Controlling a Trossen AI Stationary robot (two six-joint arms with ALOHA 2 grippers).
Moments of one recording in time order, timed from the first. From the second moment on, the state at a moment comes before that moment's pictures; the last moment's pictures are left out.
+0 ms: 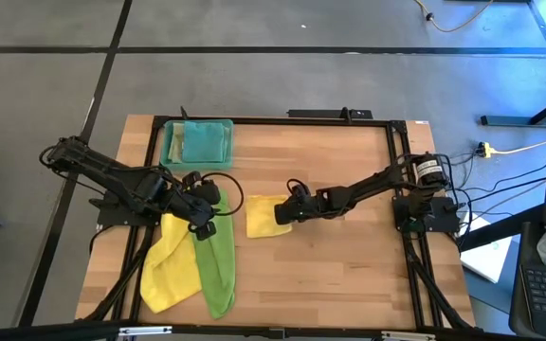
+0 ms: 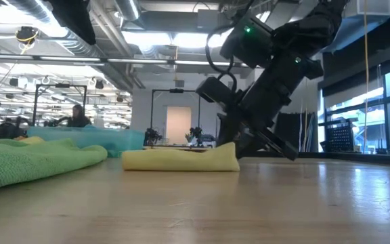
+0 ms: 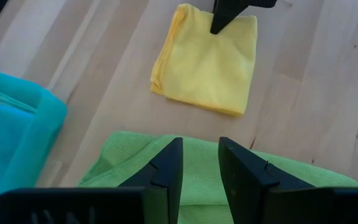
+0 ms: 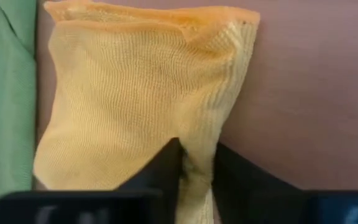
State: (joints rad) left arm -0.36 1.19 1.11 -1.02 -0.40 -0.67; right arm 0.07 1.93 0.92 0.01 0.16 1.37
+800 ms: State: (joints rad) left arm -0.37 0.95 1.11 -1.28 -0.42 -0.84; right arm -0.09 1.94 1.29 0.23 0.17 1.10
